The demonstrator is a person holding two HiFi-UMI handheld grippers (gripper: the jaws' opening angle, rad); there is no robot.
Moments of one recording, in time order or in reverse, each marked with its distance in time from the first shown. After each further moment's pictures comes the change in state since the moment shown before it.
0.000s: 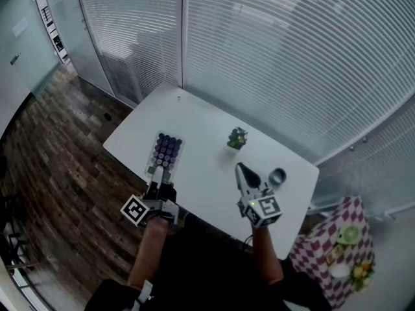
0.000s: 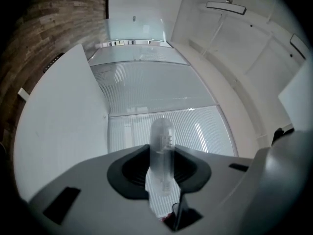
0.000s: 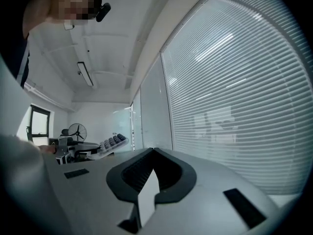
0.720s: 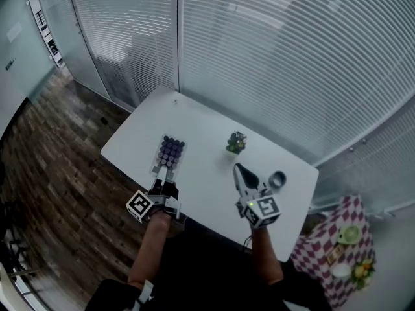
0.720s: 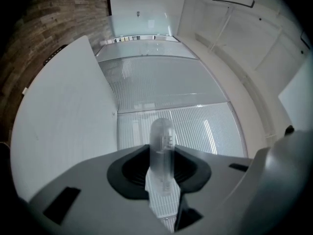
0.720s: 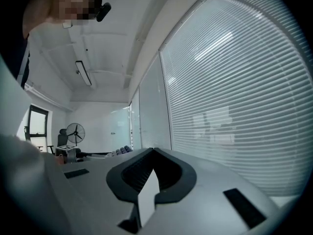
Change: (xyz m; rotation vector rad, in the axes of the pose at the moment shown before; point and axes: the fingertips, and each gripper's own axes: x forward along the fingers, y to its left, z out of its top) left arm 0.030 0.058 0.002 -0.013 0.048 0.072; right arm 0.018 -0.010 -0.002 -0.019 -0.003 -0.029
